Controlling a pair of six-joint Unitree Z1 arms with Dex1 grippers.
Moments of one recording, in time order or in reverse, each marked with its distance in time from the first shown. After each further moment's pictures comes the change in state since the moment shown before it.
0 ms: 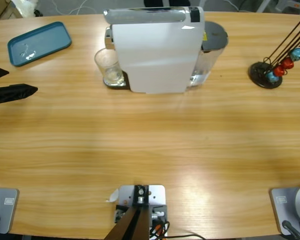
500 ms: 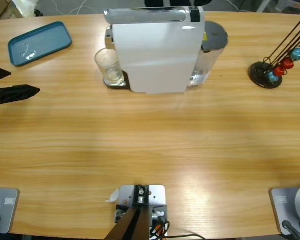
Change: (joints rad) arm 0 0.000 0.015 0.000 0.000 0.000 0.000; arm 1 0.000 0.071 -0.004 0.011 0.034 -0.004
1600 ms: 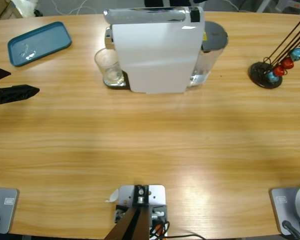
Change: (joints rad) arm 0 0.000 0.000 0.000 0.000 0.000 0.000; arm 1 -0.003 0.031 -0.035 0.001 -0.043 -0.014
